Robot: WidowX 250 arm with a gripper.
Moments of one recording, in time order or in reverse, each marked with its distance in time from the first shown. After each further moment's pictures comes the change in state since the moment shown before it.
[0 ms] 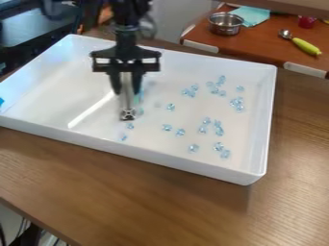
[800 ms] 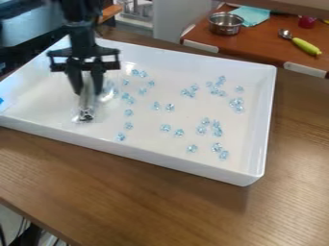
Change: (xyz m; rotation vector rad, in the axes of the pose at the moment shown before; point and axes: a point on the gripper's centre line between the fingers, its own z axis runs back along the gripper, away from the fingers) arm 0.007 0.076 0.008 -0.010 0.039 0.010
